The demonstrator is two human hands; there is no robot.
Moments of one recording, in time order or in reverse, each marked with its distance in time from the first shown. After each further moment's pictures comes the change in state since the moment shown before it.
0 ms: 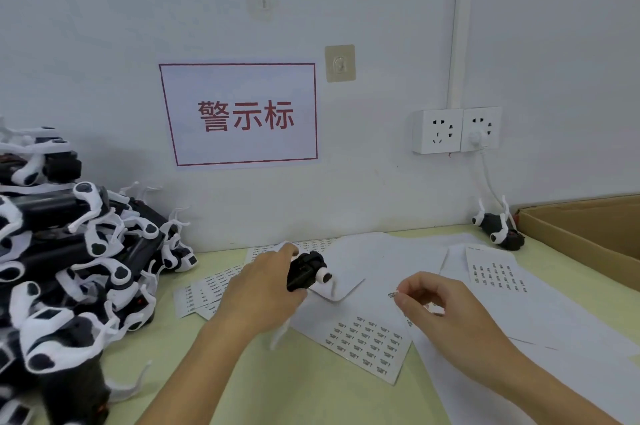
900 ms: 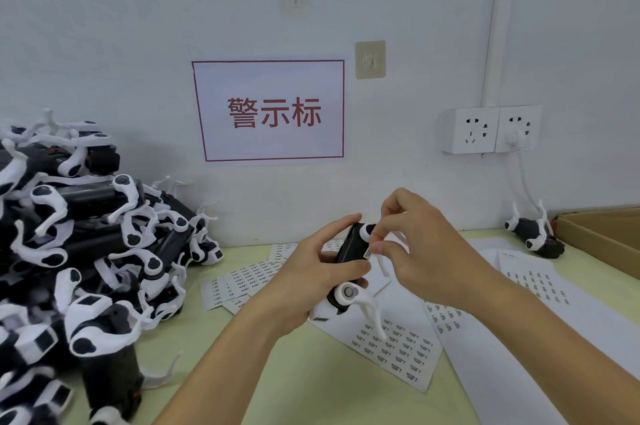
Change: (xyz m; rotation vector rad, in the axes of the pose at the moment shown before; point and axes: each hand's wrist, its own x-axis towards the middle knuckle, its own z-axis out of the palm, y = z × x) left_hand -0.001 0.017 -0.008 -1.165 -0.209 0.091; right_hand 0.065 -0.065 0.023 -0.485 -0.067 -0.473
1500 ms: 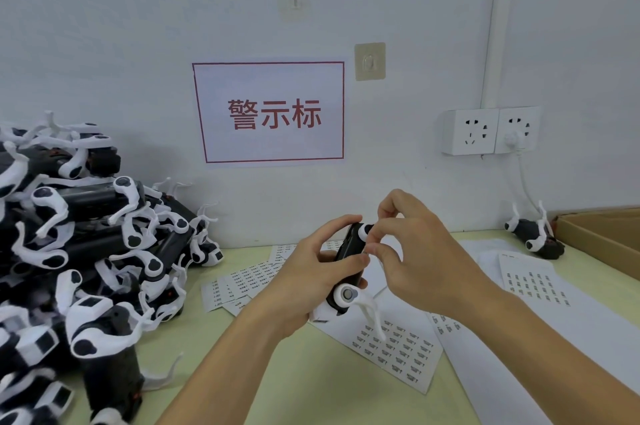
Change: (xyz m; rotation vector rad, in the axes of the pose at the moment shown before) left_hand -0.001 0.003 0.003 0.011 0.021 0.031; right_hand -0.005 -0.005 0.006 -0.063 0.078 -0.049
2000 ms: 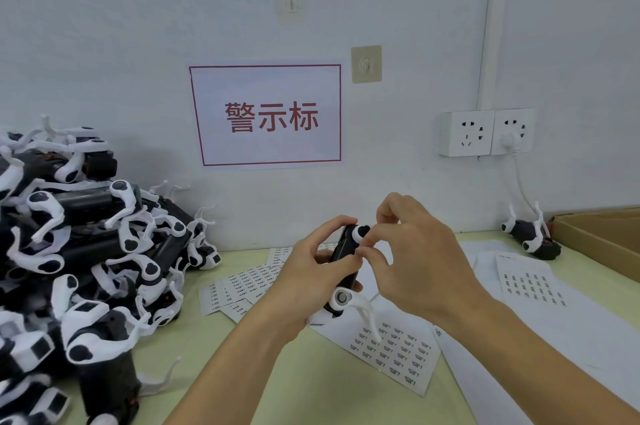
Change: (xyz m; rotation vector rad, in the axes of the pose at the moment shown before) left_hand 0.004 -0.005 0.002 0.050 0.076 0.021; right_hand -0.003 -0.012 0.005 -0.232 0.170 -0.047
